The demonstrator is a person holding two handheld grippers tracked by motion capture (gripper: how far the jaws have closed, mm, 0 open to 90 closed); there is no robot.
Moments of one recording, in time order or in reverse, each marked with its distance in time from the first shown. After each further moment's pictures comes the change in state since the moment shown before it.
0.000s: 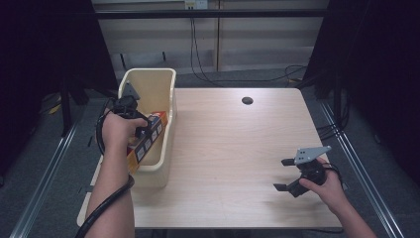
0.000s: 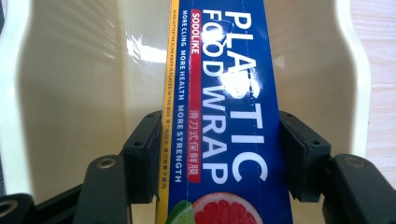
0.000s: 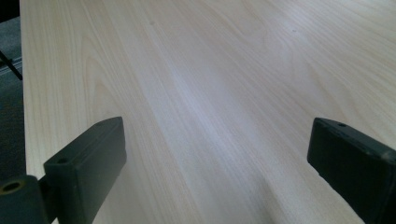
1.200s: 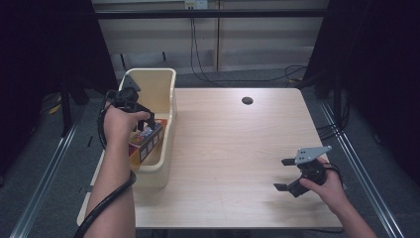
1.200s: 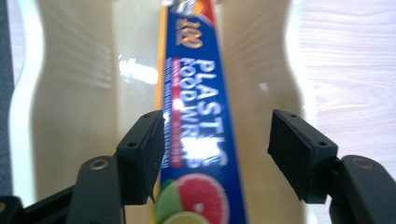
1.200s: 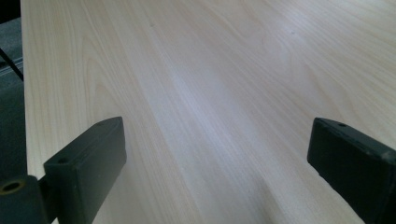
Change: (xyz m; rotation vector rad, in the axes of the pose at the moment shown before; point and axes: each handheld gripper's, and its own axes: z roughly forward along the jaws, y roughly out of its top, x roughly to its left) left arm -0.014 0.007 -0.021 -0.097 -0.035 0.020; right arm 0.000 0.001 -0.001 -0.002 0.003 -0.002
